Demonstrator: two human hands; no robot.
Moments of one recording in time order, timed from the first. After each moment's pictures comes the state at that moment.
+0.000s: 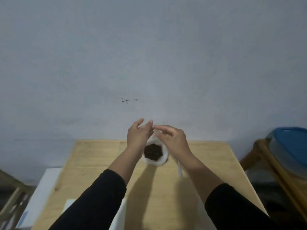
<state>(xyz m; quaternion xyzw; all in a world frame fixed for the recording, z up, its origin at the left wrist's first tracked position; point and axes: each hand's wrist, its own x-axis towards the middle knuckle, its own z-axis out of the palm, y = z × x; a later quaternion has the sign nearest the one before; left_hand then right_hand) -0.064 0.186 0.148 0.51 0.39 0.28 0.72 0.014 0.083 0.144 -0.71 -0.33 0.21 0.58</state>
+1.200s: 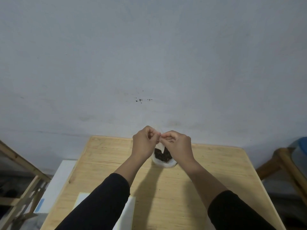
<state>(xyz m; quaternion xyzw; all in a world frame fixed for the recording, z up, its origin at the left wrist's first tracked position) -0.086 0.198 0.126 0.74 0.37 0.28 0.49 0.000 0.105 0.133 -0.77 -0.32 0.18 0.52</state>
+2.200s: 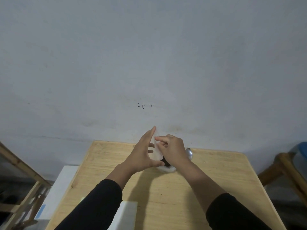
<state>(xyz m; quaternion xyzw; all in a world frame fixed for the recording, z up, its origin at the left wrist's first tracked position) -0.118 0.213 0.111 0.85 0.19 0.15 0.47 -0.013 0.115 0.148 -0.81 -0.43 0.13 0.37</state>
